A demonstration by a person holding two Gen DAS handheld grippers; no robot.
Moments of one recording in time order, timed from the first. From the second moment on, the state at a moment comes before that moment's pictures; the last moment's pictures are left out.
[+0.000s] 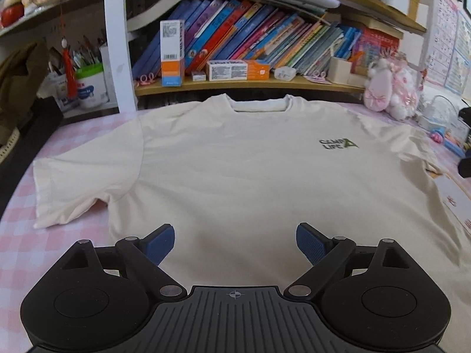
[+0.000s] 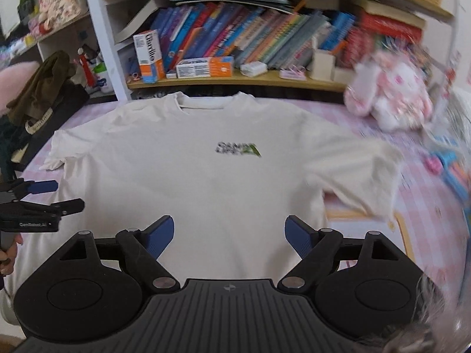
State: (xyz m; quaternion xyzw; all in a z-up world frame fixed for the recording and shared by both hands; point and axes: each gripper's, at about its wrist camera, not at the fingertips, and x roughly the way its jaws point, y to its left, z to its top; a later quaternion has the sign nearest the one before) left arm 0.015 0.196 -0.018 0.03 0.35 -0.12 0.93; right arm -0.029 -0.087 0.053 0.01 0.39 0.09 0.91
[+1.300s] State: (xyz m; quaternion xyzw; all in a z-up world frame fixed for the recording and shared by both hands) left arm 0.020 0.178 -0.062 0.04 0.34 -0.09 0.94; right arm 0.366 -0.027 -0.044 0.02 0.42 0.15 0.89
